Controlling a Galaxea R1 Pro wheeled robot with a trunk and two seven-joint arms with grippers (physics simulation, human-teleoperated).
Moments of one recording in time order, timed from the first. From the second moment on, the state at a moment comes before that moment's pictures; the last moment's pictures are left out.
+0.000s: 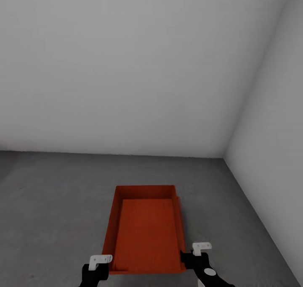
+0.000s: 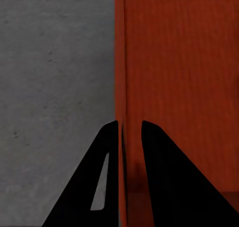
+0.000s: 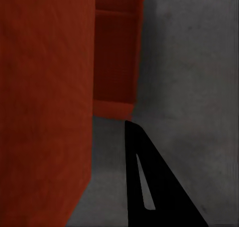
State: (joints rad) left arm -0.30 -0.02 0.02 -0.40 0.00 -0.37 -0.02; right arm -0.50 0.08 0.04 -0.19 0.01 -0.19 -0.07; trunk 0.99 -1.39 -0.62
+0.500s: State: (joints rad) left arm -0.30 -0.02 0.02 -0.40 0.00 -0.37 -0.02; right arm -0.50 0.08 0.04 -0.19 0.01 -0.19 -0.07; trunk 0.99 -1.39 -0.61
